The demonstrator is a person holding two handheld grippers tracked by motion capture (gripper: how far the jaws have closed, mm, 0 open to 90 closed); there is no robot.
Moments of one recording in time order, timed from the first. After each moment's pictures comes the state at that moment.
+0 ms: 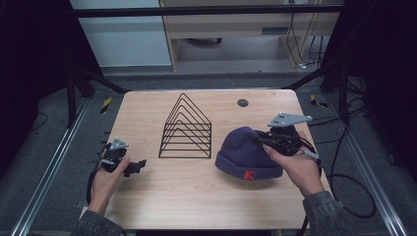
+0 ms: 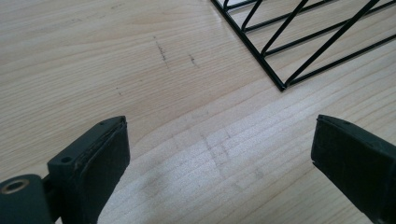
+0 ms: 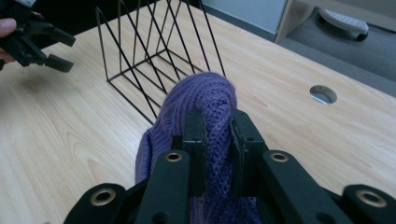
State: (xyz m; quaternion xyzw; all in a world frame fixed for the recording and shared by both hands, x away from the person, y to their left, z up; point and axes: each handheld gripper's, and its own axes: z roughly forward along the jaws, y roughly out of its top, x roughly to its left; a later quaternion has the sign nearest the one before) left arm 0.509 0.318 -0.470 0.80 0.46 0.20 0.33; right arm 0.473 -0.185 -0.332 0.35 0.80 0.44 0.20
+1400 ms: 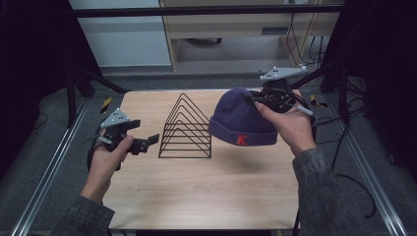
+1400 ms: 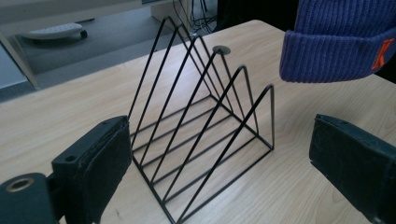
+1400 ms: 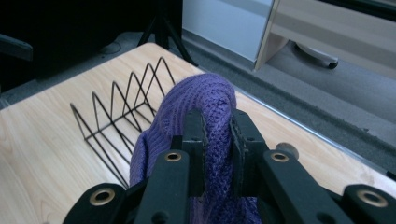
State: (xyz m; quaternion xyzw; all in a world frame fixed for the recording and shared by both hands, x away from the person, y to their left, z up) left arm 0.502 0.261 -0.337 0.78 0.36 0.19 0.48; right arm 0.532 -0.163 -0.250 0.35 0.79 0.45 0.24
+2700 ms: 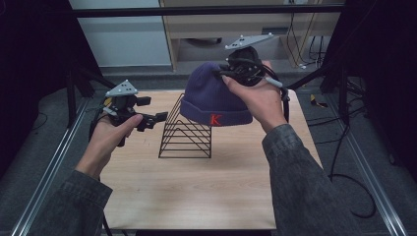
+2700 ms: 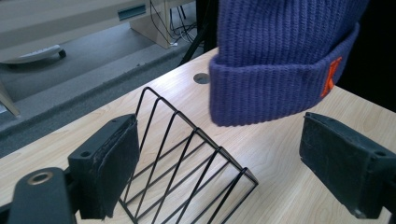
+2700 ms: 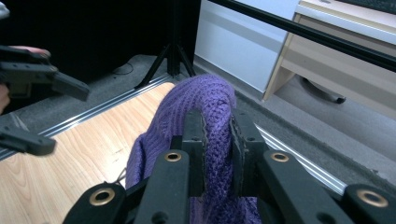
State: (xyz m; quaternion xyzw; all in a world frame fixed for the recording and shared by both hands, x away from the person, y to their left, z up) left arm 0.534 0.233 -0.279 0.80 0.31 0.18 0.48; right arm 0.550 -0.087 -0.189 0.31 0.78 0.48 0.25
